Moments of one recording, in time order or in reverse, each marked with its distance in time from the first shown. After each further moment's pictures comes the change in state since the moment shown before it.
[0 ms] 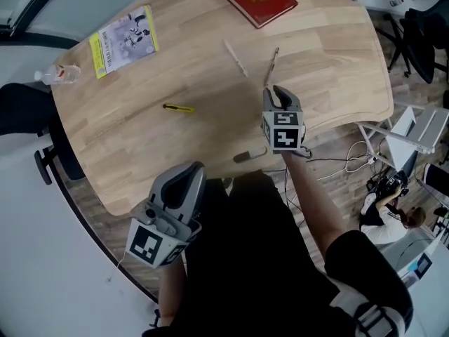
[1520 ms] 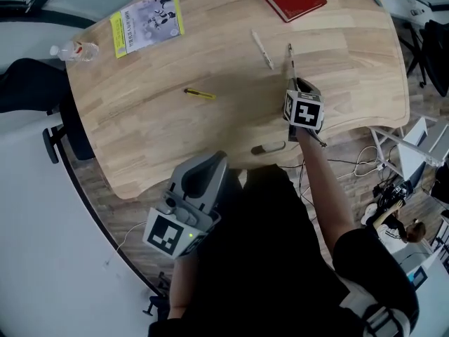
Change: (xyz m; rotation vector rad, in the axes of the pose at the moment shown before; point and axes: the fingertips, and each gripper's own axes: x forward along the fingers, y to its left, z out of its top) left arm -0.006 0.001 -0.002 0.003 -0.034 0.032; right arm 0.035 -0.013 -0.025 0.117 0.150 -0.071
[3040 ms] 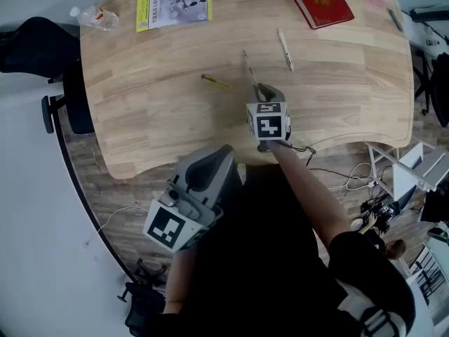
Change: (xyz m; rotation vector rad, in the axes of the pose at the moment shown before) left arm -0.029 0.014 -0.001 -0.043 -0.059 0.094; right arm -0.006 0.179 -0.017 -0.232 -0.009 0.287
